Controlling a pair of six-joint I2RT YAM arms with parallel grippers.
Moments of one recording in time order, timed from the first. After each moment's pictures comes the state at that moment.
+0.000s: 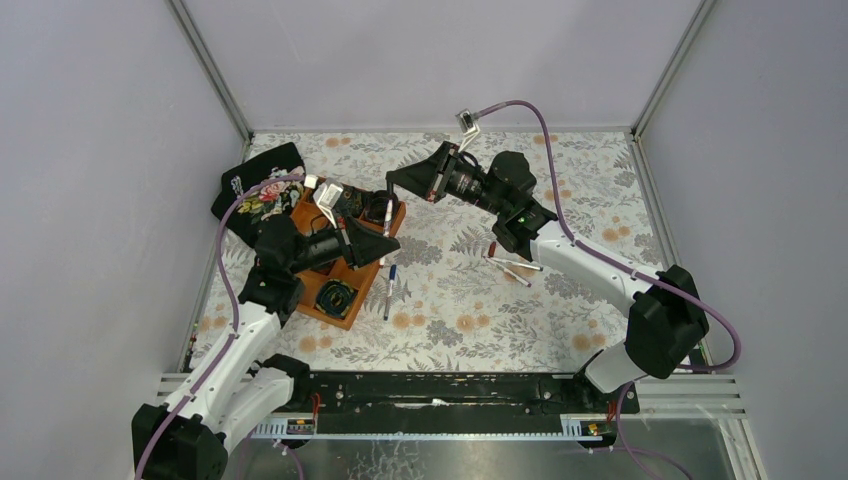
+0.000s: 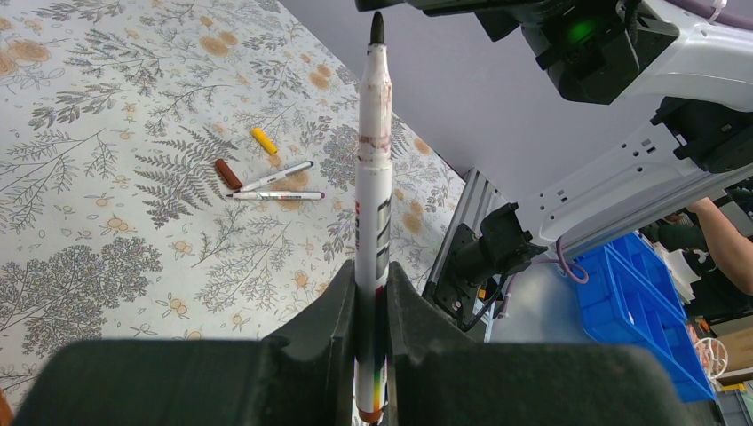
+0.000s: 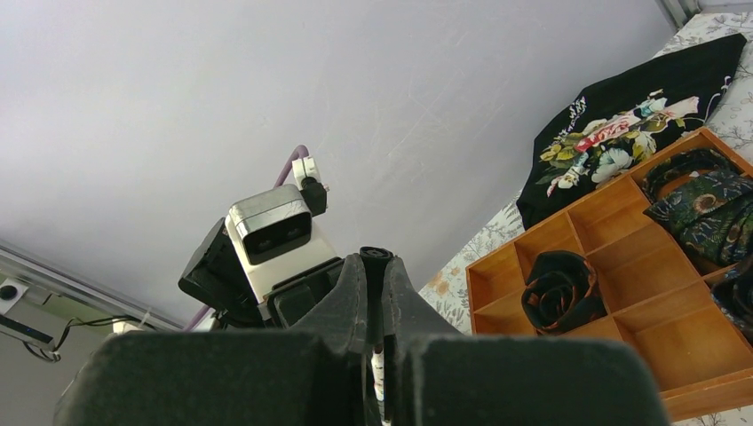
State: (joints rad) left arm -0.29 0.86 0.61 0.26 0.86 -0.63; right arm 0.71 1.52 1.18 0.53 -0.44 0.92
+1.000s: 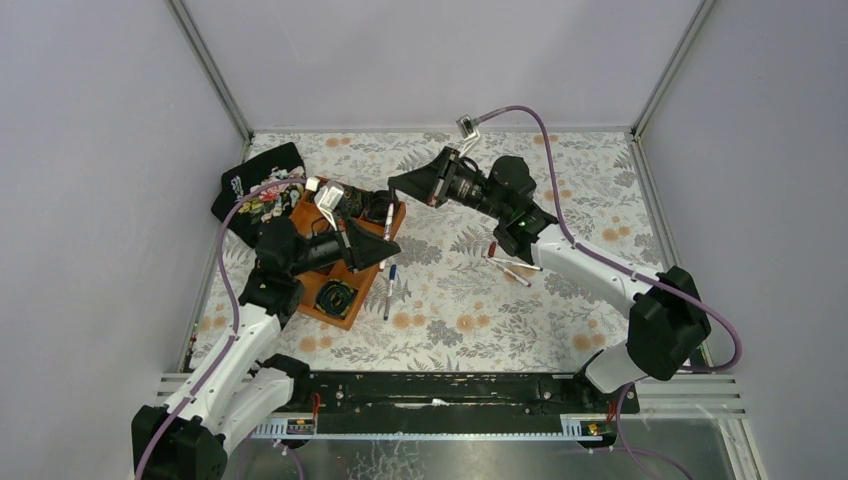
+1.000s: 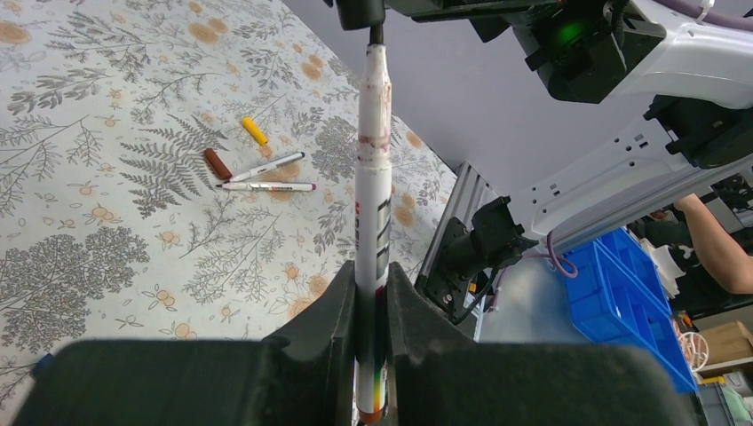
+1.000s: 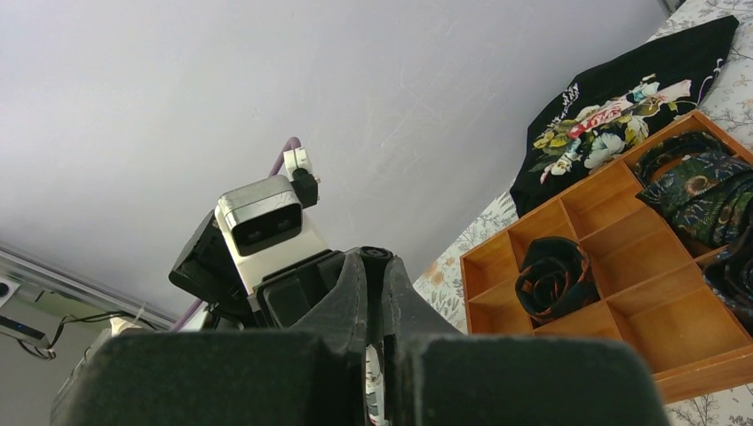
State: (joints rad) left arm -0.29 0.85 0.60 0.25 0.86 -0.63; right arm 0.71 1.51 1.15 0.53 -0.44 0.92
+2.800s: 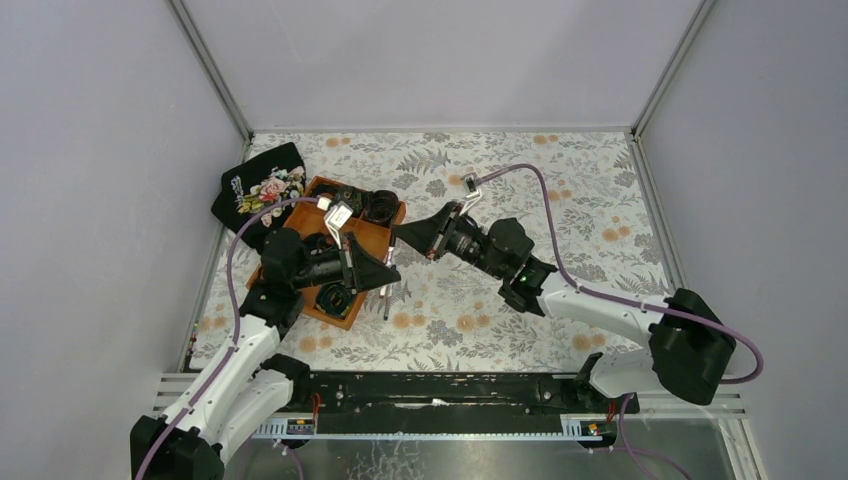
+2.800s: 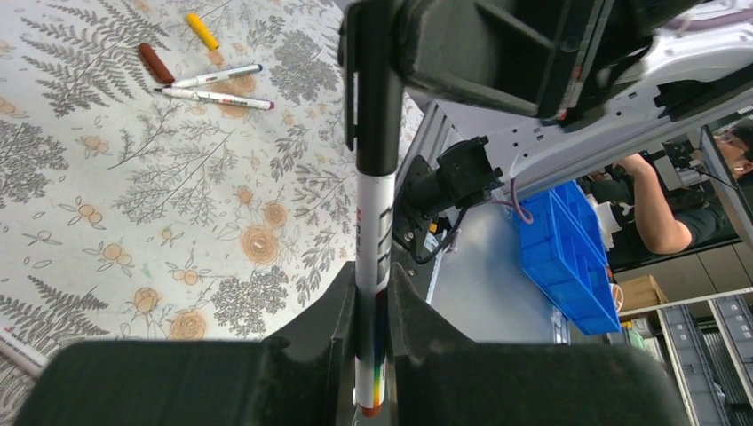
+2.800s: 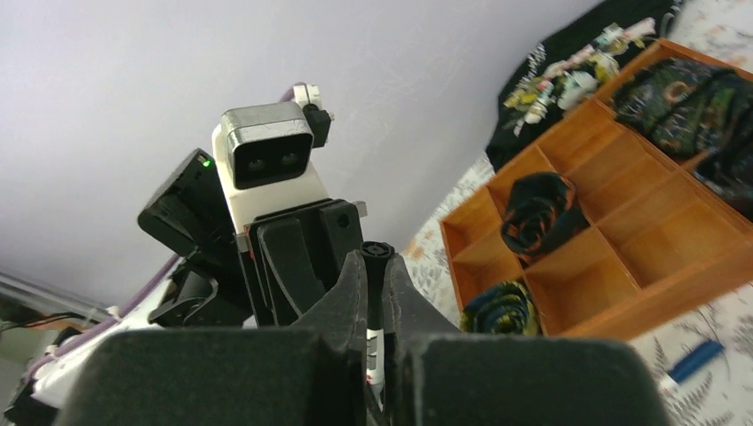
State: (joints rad) left arm -0.30 0.79 0.52 0.16 0.95 -0.67; right arm 0.91 1.37 0.76 0.76 -0.16 0.89
